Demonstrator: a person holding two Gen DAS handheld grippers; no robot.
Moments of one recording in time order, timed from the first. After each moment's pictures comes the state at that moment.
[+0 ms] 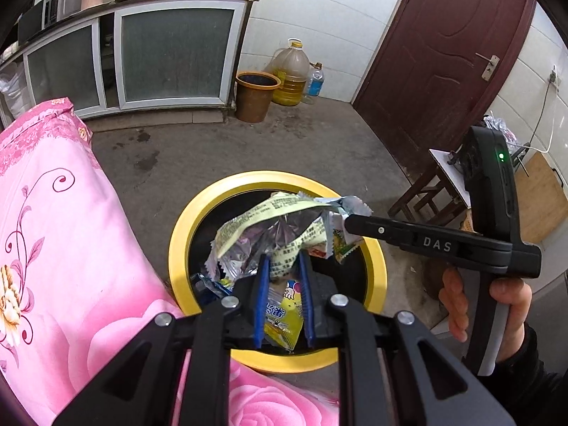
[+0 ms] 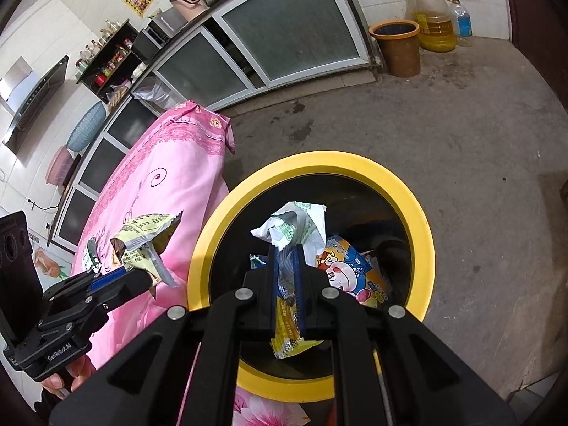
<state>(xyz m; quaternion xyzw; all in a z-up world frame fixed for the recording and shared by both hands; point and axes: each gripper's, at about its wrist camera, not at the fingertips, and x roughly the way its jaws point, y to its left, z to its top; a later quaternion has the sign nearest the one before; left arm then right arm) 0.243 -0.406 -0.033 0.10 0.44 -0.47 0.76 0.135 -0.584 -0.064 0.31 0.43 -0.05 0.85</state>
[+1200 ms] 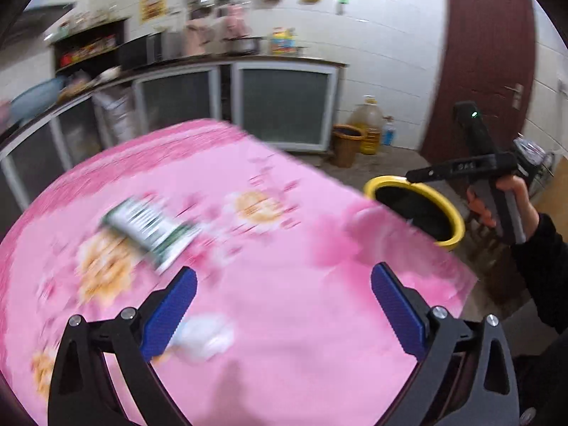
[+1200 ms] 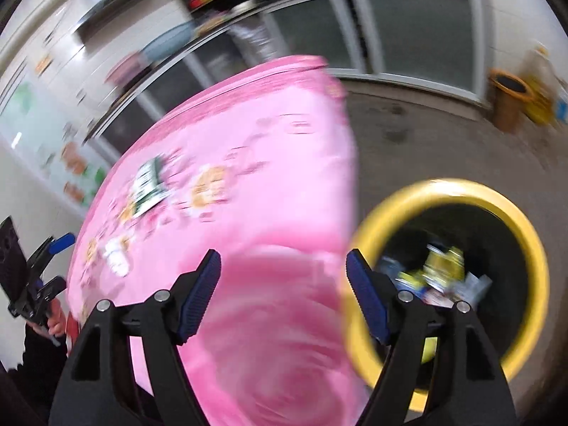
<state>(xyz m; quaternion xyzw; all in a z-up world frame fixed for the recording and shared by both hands) 0.216 -0.039 0.016 0.09 0.34 -0.33 0.88 0.219 -0.391 -0.012 0.16 0.46 0.14 0.86</state>
